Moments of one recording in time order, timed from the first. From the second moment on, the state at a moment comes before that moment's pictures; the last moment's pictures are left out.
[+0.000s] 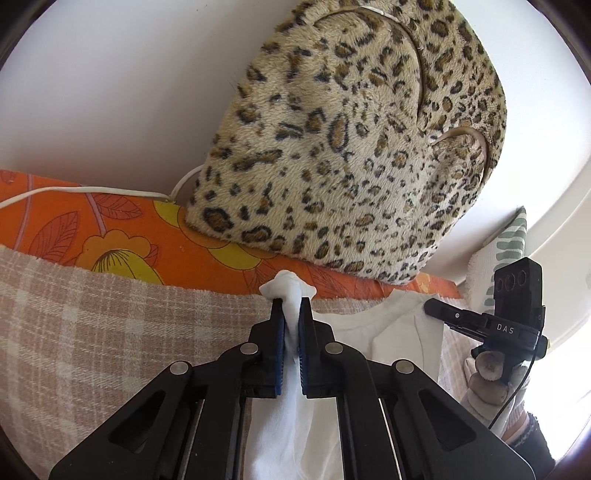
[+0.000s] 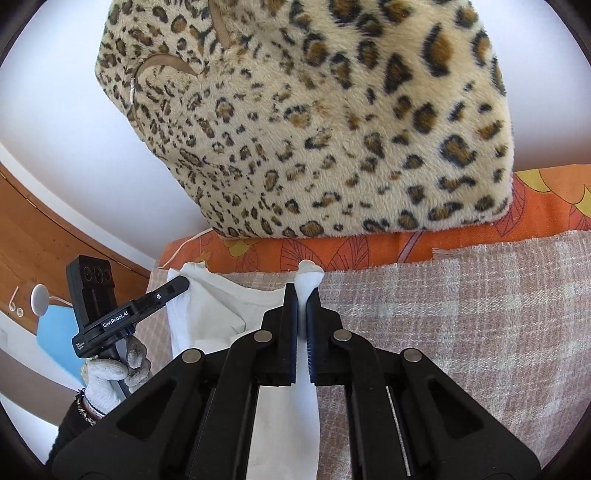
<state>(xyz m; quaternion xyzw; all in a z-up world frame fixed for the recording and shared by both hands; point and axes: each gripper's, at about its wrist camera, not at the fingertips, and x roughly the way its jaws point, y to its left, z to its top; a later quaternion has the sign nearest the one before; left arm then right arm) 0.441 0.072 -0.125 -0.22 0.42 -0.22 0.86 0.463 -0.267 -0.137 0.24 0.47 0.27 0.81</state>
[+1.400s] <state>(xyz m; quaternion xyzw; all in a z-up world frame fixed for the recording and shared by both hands) 0.212 0.072 -0.056 -0.17 0.39 -0.25 0.87 0.230 -0.231 -0.029 0.13 0.44 0.30 0.83</state>
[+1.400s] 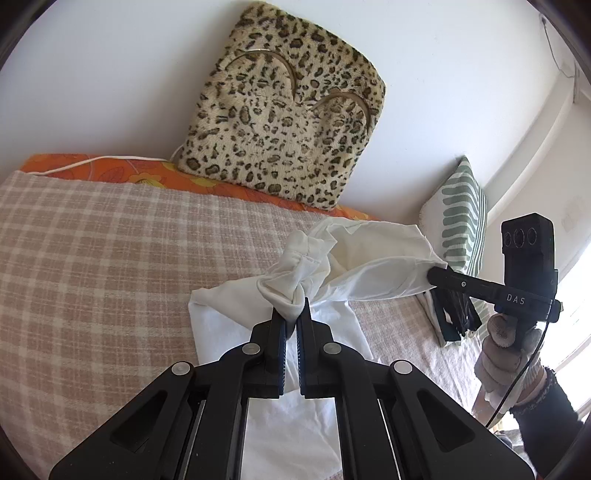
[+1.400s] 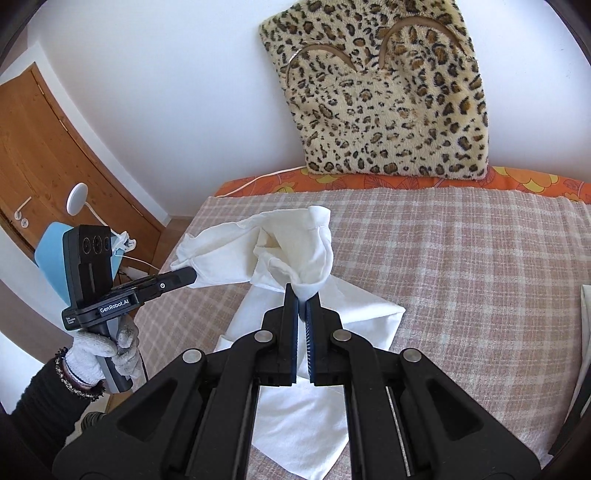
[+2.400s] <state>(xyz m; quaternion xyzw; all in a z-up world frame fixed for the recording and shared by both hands) 0.098 0.058 -0.130 0.05 0.45 -0.26 0.85 0.071 -0.224 -0.069 -0.14 0.40 0.27 0.87</state>
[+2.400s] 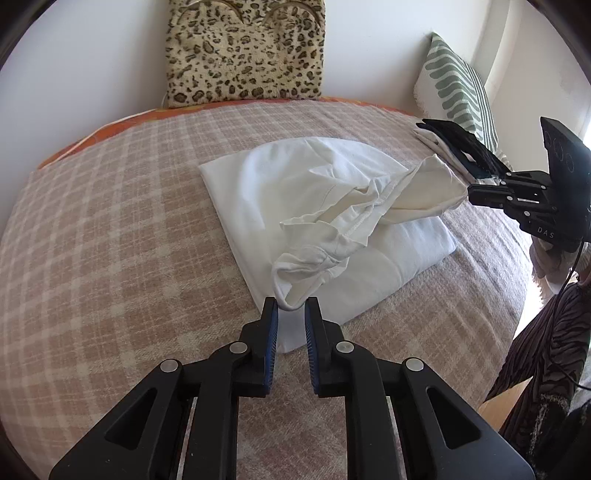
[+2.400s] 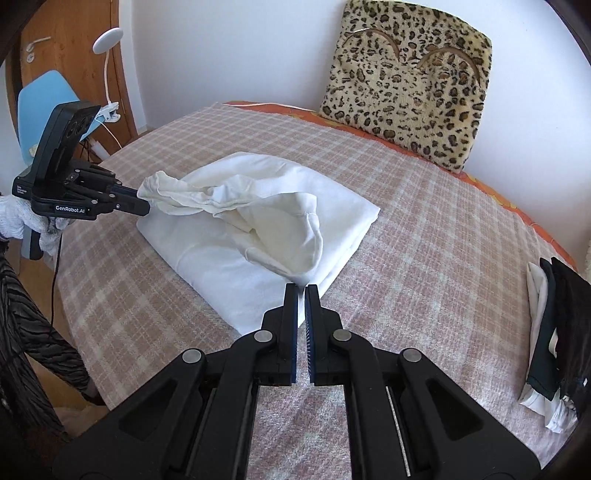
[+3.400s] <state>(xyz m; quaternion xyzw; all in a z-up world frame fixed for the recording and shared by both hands) 0.087 0.028 -0.128 0.11 0.42 -0.27 0.86 0.044 -0.159 -0.075 -0.37 0.31 0.20 0.86</state>
